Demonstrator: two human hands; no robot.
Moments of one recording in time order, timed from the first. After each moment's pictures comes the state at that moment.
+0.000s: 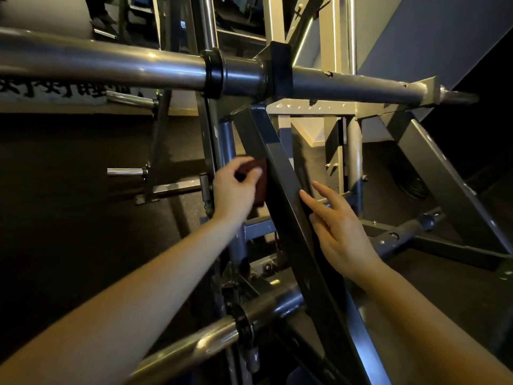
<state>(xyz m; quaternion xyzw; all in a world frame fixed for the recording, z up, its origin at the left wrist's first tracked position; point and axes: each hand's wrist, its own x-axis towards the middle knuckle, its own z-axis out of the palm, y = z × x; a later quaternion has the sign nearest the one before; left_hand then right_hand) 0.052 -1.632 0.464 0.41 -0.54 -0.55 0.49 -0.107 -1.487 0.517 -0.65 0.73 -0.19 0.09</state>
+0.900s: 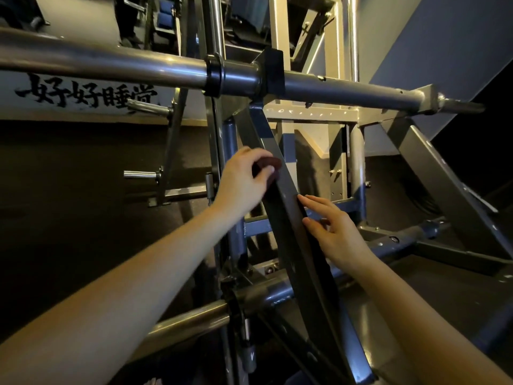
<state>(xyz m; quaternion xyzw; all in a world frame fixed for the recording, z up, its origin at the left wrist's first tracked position) 0.055 -1.597 0.498 0.40 -0.74 -0.31 0.45 -0.113 -1.459 0.520 -0.56 0.70 -0.32 0.31</state>
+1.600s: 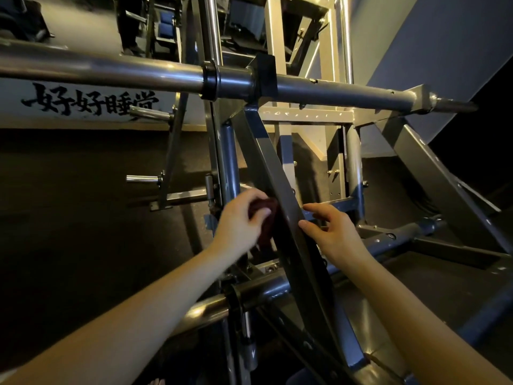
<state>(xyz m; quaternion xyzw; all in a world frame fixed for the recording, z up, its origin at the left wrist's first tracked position) 0.067 -1.539 0.456 0.37 -0.73 -0.38 0.43 -0.120 -1.446 0.511 -0.51 0.75 -0.31 0.26</state>
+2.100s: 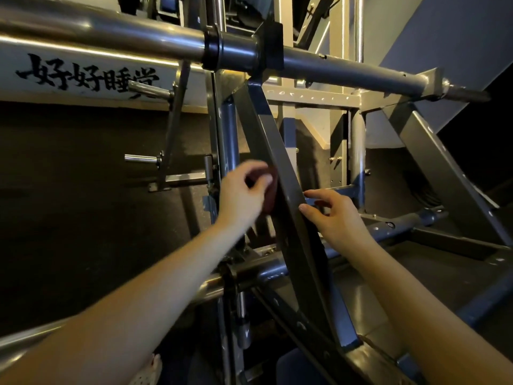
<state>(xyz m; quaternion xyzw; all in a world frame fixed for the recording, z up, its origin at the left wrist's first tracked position) 0.048 -1.535 0.455 0.42 -0.63 -0.43 0.50 -0.117 -1.441 0.515 -0.51 0.77 -0.28 0.25</state>
